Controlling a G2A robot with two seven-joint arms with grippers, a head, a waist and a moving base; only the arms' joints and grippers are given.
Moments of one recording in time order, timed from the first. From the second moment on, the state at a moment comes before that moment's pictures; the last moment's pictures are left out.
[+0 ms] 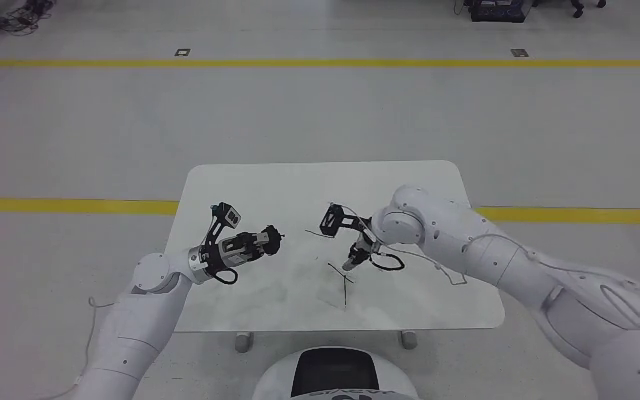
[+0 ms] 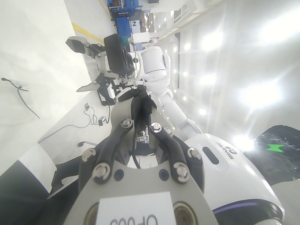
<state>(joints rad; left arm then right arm) 1.41 -1.08 -1.32 -1.31 -0.65 -0.32 -1.20 -0.57 -1.15 0.17 -1.22 -0.49 -0.34 0.95</state>
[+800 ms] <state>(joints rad) 1.41 -1.08 -1.32 -1.31 -0.65 -0.32 -1.20 -0.58 -1.23 0.17 -1.07 -0.44 -0.34 0.91</state>
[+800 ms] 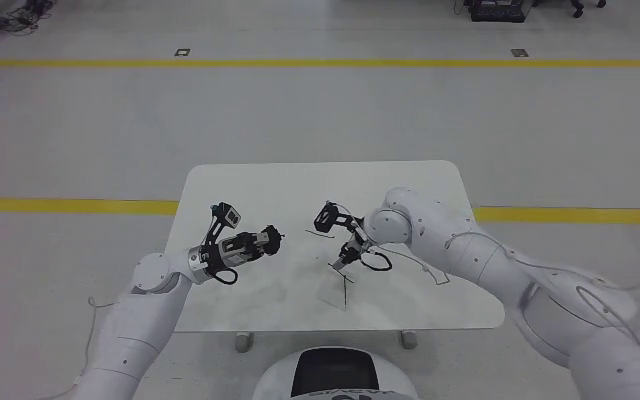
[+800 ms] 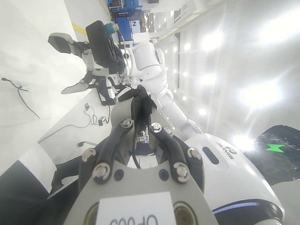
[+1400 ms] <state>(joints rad) 1.41 -1.08 -1.32 -1.31 -0.65 -0.32 -1.20 -0.61 -1.26 0.17 -1.03 -0.64 -0.34 0.73</state>
